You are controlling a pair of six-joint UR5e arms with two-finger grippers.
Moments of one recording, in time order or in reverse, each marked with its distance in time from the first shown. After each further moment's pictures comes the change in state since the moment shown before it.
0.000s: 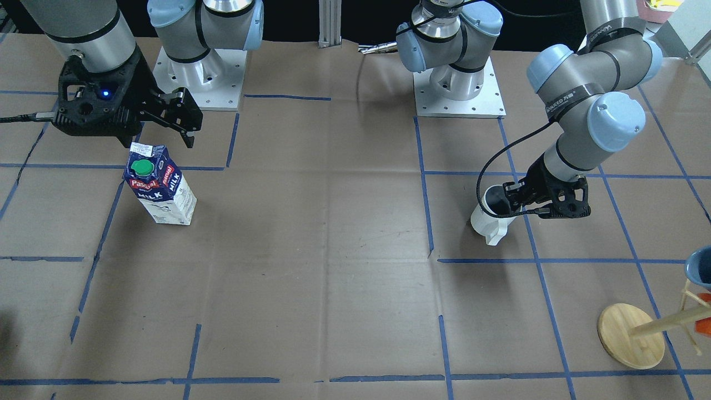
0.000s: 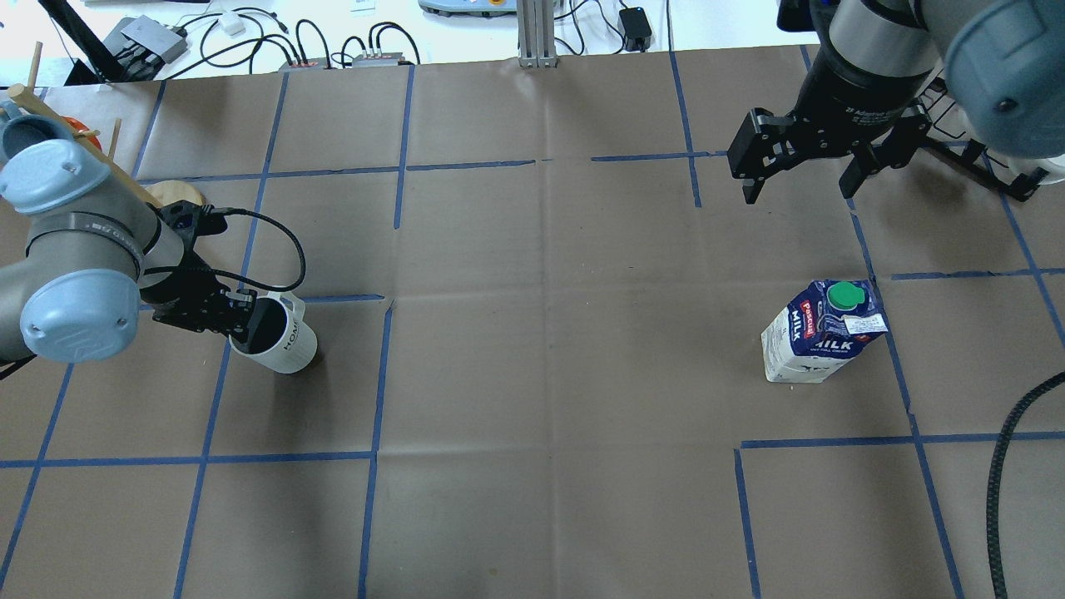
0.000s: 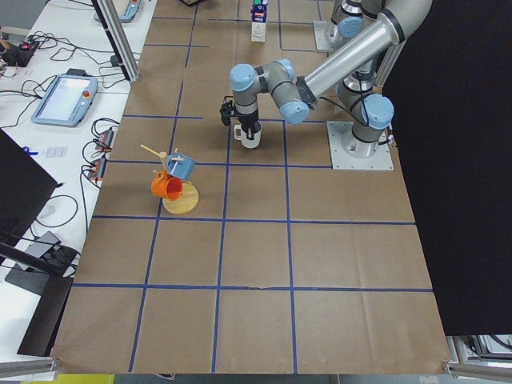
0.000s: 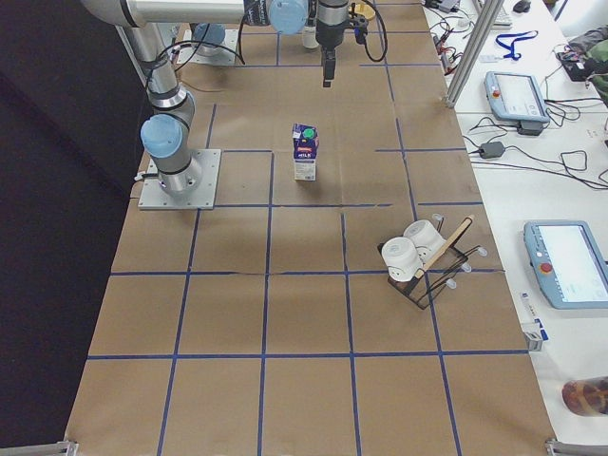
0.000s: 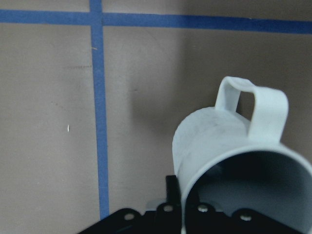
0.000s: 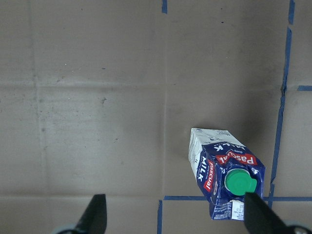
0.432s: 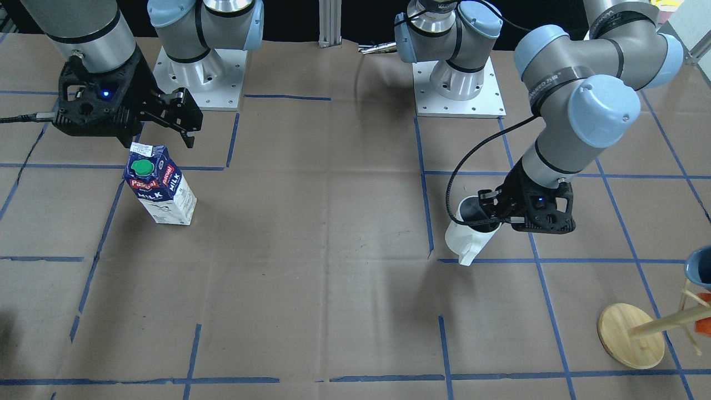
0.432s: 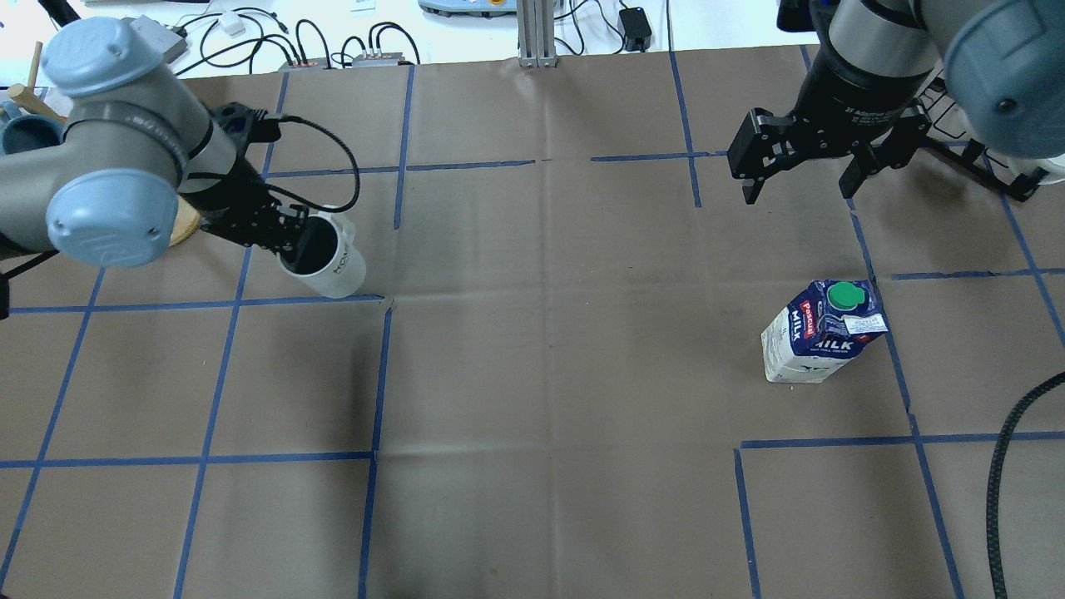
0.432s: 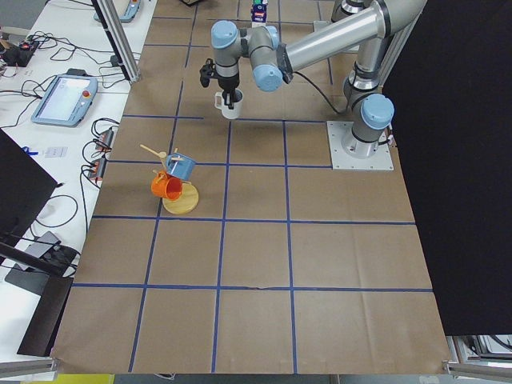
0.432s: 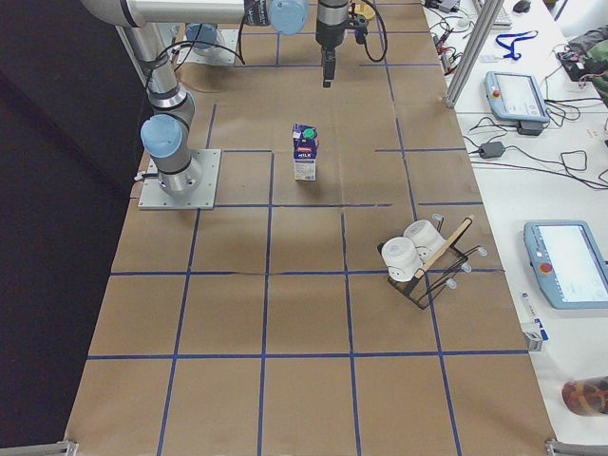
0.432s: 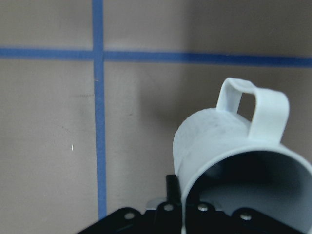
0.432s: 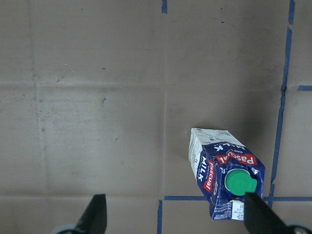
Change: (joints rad) left arm -0.240 -0.081 0.285 -0.131 -0.023 -0.138; right arm 0.000 0.001 0.000 0.000 0.000 0.000
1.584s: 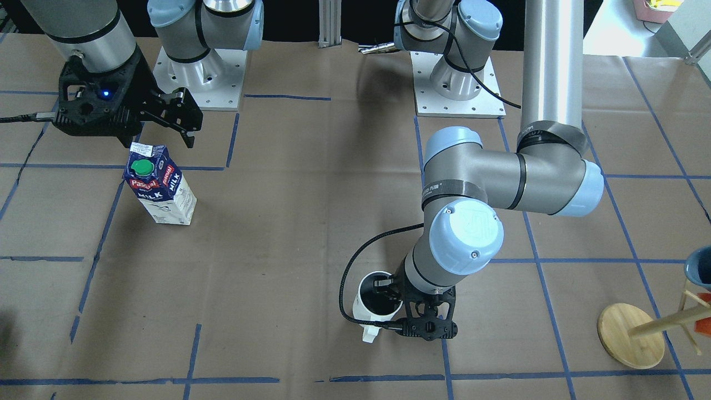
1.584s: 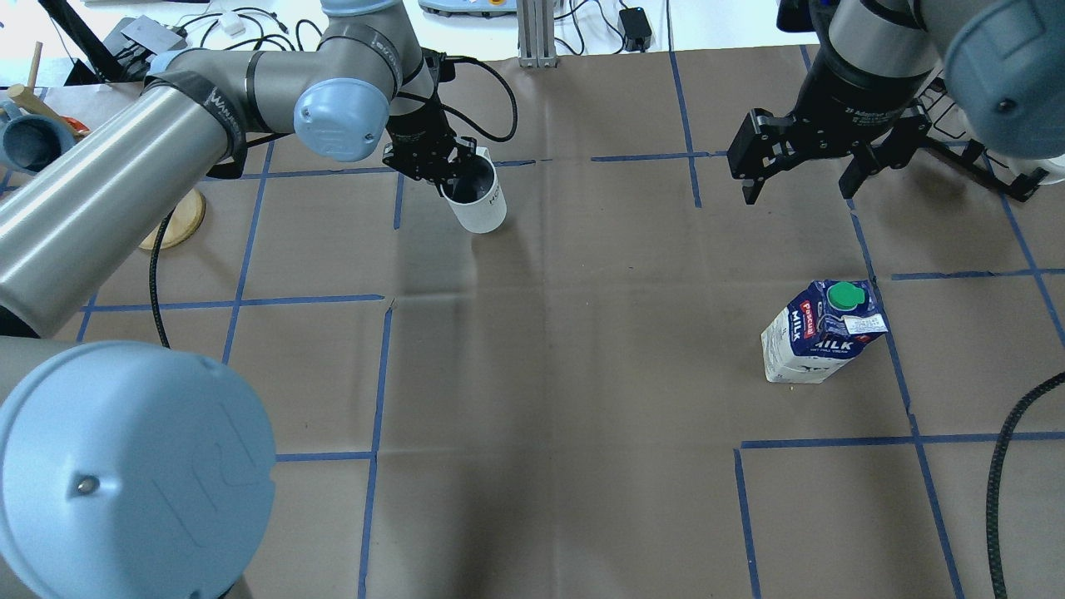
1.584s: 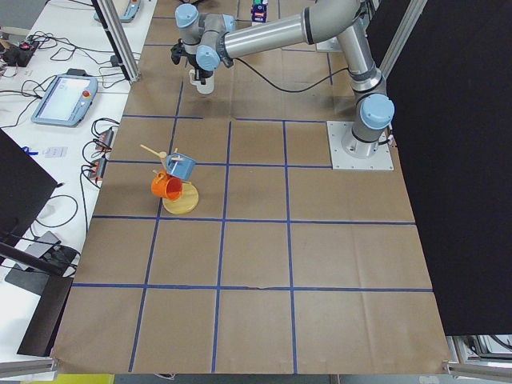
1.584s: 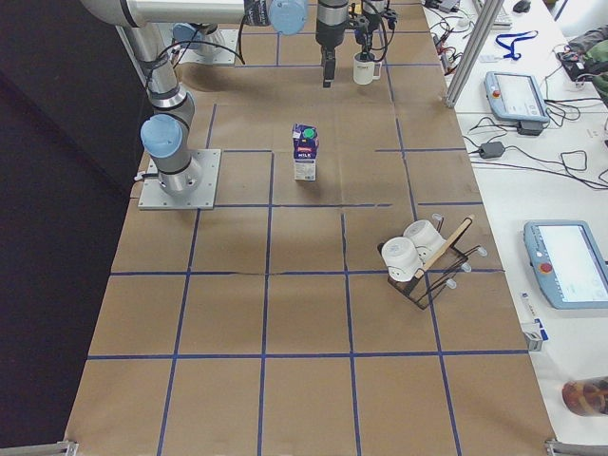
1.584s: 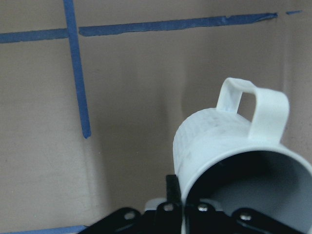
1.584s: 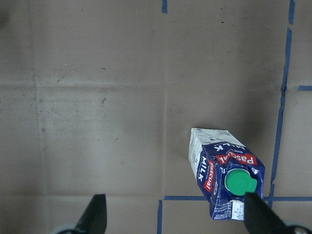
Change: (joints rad) left arm -0.231 -0.407 0.397 -0.017 -0.054 -0.255; right arm 0.000 0.000 0.000 0.000 0.000 0.000
